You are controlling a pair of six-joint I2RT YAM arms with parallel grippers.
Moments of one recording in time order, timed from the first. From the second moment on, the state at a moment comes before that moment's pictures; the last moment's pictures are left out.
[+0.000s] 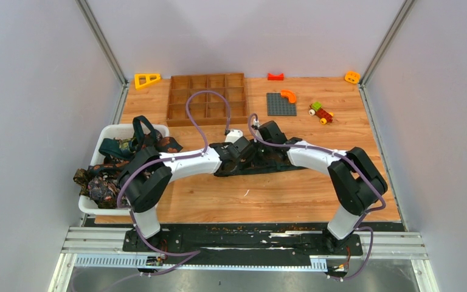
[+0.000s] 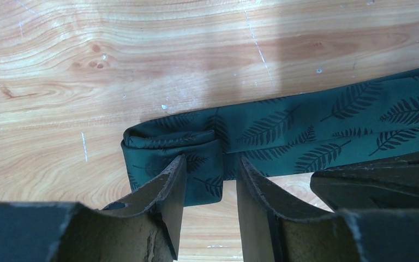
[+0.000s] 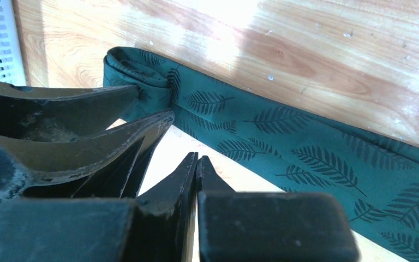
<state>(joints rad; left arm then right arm) -0.92 1.78 1.14 -0.52 -0.48 -0.71 0.63 1.70 0.98 -0.17 -0.34 0.56</state>
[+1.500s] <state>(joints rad) -0.79 1.50 0.89 -0.33 -0.35 -0.75 0.70 1.91 1.06 0.06 -0.51 0.72</state>
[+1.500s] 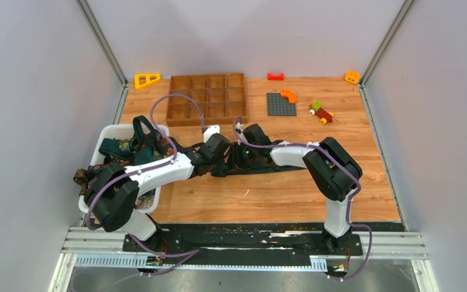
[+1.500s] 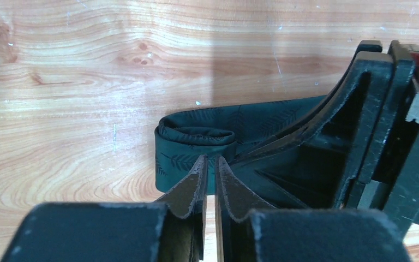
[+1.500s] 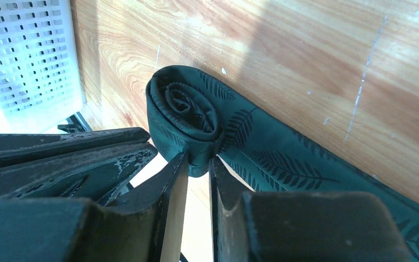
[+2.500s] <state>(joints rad) -0.52 1.33 0.65 -0.16 0.02 -0.50 0.71 2.02 1.20 -0.05 -0.50 0.64</state>
